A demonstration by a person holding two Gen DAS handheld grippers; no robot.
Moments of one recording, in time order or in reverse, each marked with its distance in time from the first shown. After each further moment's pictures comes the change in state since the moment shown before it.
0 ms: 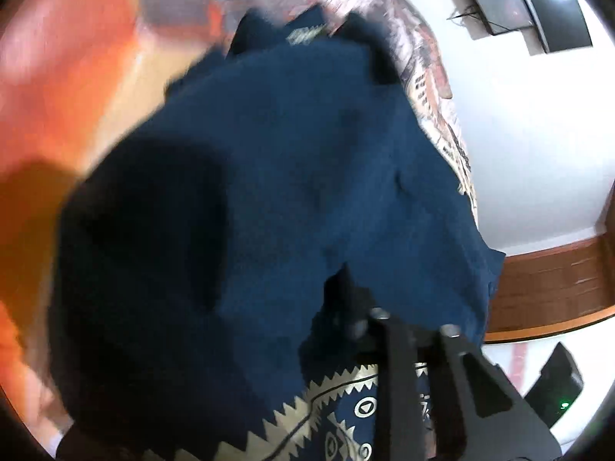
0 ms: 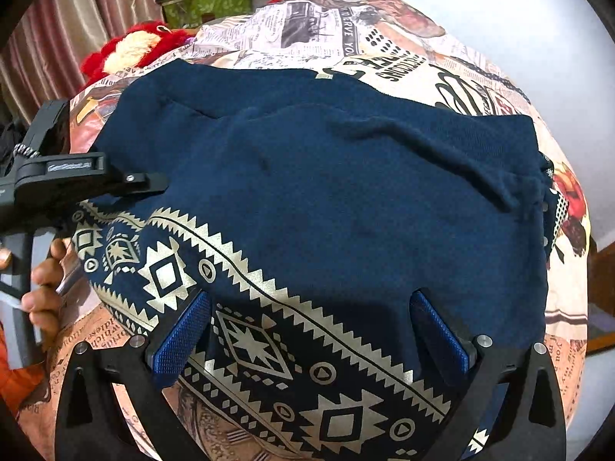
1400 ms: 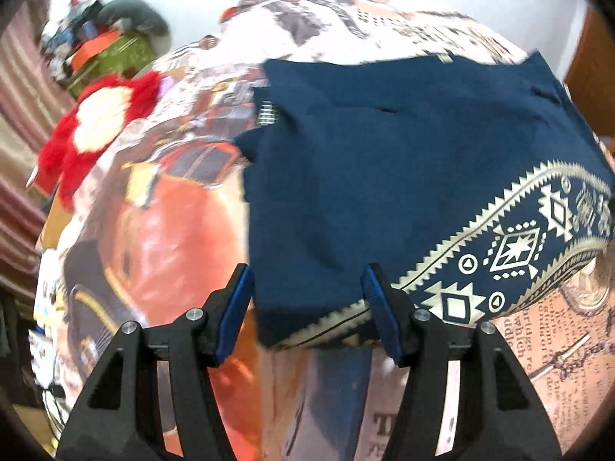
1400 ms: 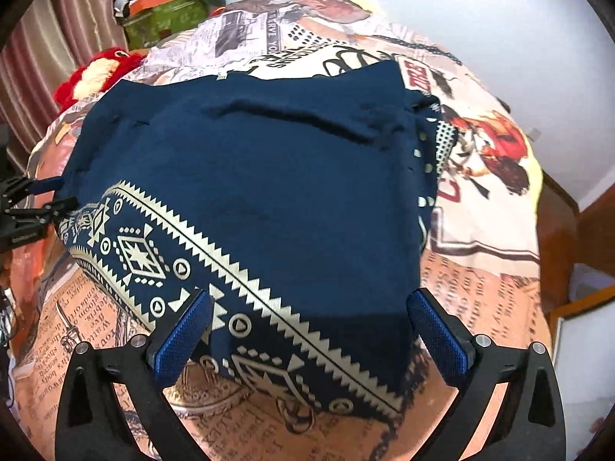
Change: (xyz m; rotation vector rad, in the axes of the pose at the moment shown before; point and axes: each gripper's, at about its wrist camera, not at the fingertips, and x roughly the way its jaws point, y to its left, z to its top) left arm -0.073 -0.026 -0.036 0.756 -0.015 0.554; right arm -0.054 -0.072 -0.047 0.113 -0.006 -0.071
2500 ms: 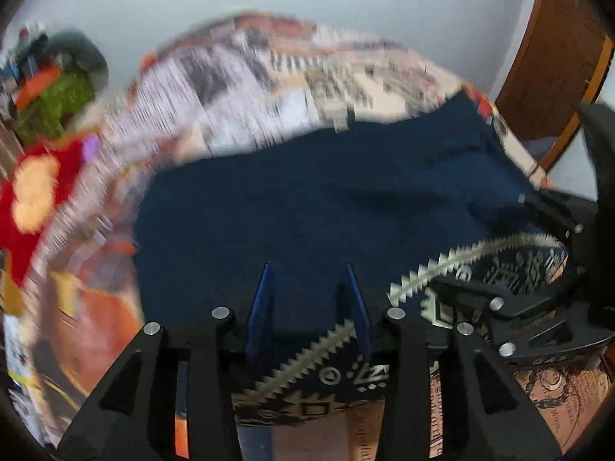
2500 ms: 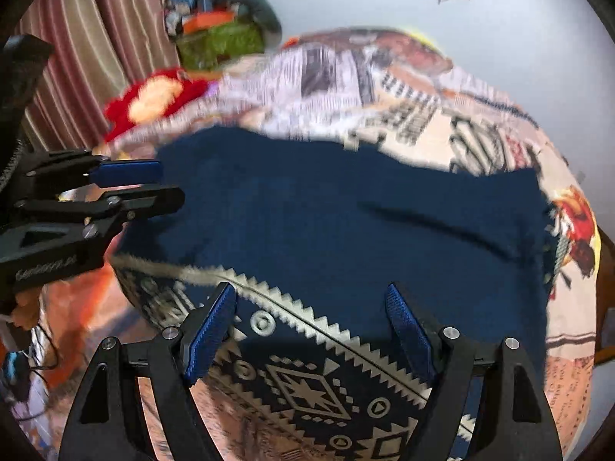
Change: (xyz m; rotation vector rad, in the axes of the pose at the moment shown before) left arm 0.000 -0.070 0.062 0.112 -0.045 -0.242; right arm 0.030 0.095 0.060 -0.085 -0.098 0.165
